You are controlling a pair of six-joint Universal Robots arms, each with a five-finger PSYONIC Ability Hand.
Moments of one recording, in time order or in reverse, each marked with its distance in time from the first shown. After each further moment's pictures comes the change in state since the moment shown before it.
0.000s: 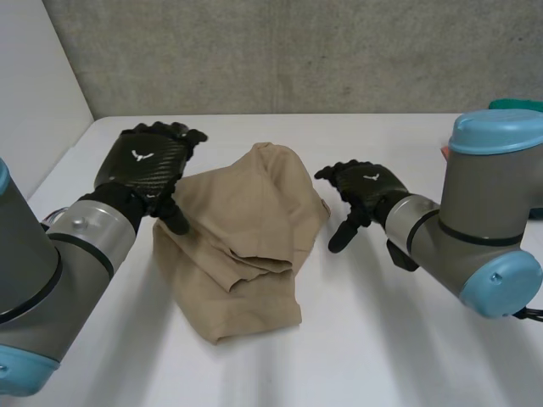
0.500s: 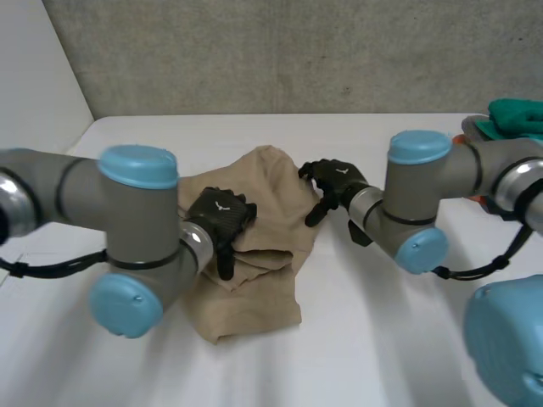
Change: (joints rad) left arm -0.113 -0.560 0.440 -0.228 -0.026 0.193; right arm 0.022 0.555 -0.639 0.022 -0.033 0.141; left_hand 0.169 0.143 0.127 0.136 0.122; right_hand 0.250 0.265 0.260 0.259 0.246
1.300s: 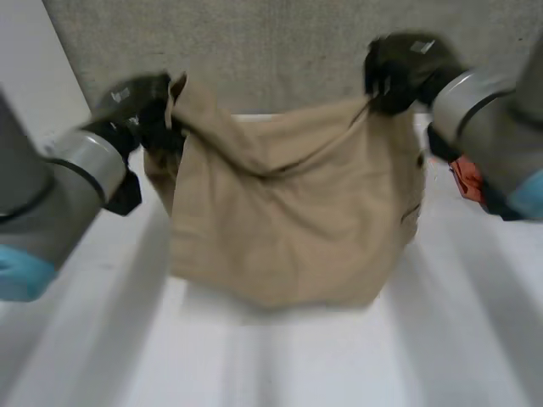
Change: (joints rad) left arm 0.184 0.419 -0.143 0.130 0.051 -0.625; right arm -0.084 -0.614 0.272 0.068 0.040 -0.133; left_hand 0.781 0.822 0.829 0.833 0.810; right_hand 0.672 0.706 0.715 0.727 0.716
